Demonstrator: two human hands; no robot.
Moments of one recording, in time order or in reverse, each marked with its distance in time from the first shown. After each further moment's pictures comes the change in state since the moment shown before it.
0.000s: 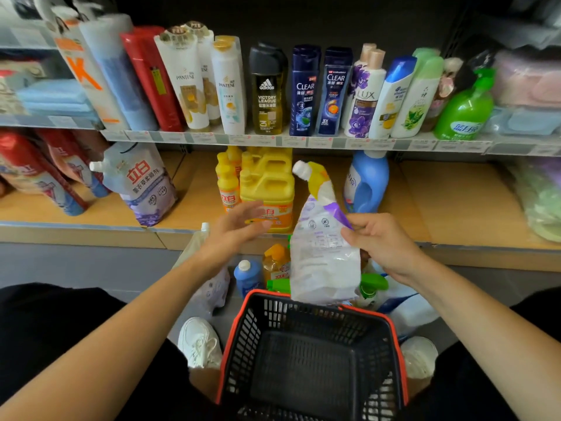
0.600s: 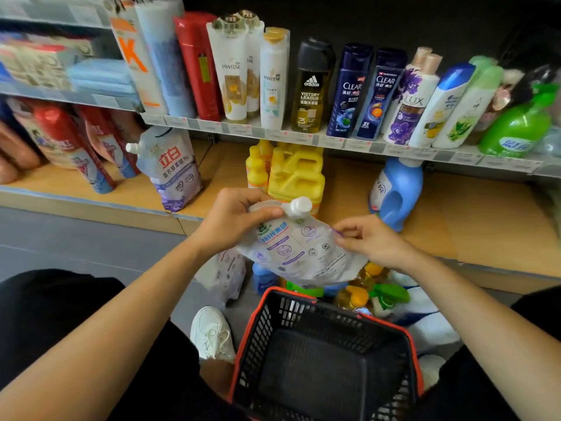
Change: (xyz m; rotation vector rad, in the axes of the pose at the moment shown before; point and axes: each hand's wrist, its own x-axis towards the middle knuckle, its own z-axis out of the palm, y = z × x) left_hand -0.015 0.032 -0.044 0.339 0.080 0.349; right_hand 0.056 0.011 0.032 -0.308 -0.302 -0.014
